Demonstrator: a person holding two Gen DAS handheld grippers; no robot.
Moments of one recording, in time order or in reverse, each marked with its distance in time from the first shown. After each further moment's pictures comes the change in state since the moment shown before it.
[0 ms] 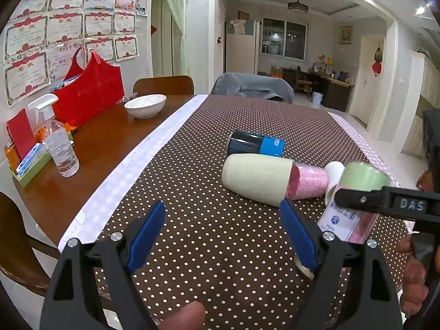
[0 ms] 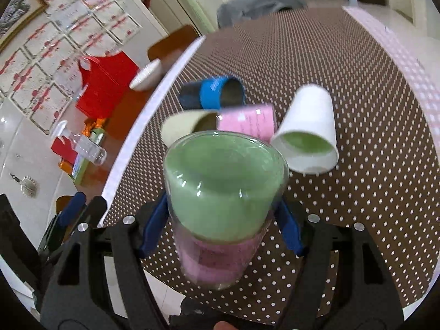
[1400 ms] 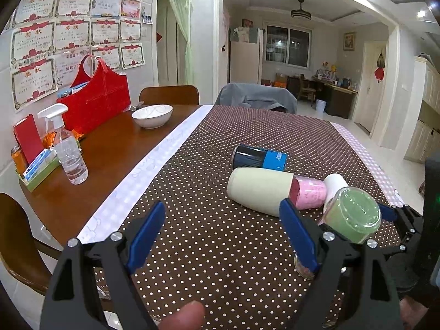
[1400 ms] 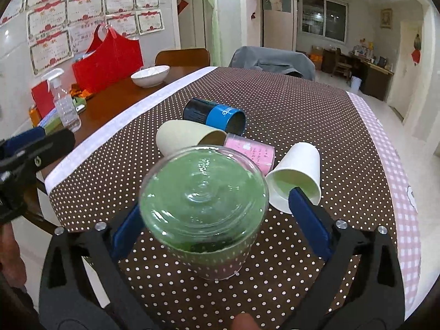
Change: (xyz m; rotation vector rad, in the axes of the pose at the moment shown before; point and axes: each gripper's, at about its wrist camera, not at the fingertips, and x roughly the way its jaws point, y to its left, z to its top) left arm -0.022 0.002 0.013 -0.007 -0.042 0.020; right arm 0.014 0.053 -0.028 -0.361 -0.184 -0.220
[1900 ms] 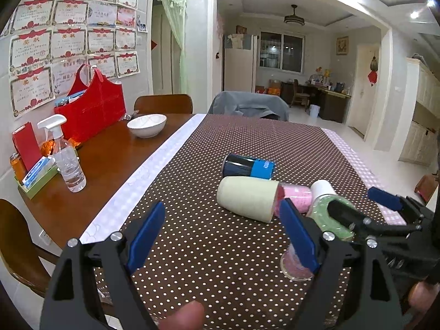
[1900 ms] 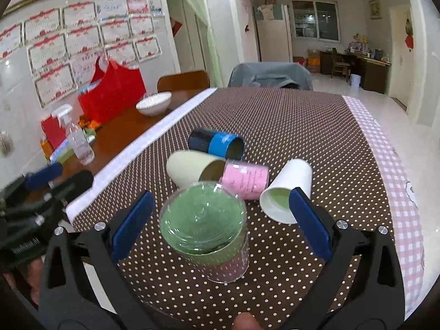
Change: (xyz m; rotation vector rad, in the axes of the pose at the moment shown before) left arm -0.023 -0.011 0.006 0.015 -0.040 -0.030; right arm -0.046 -0.017 0.017 0.105 -0.100 0.056
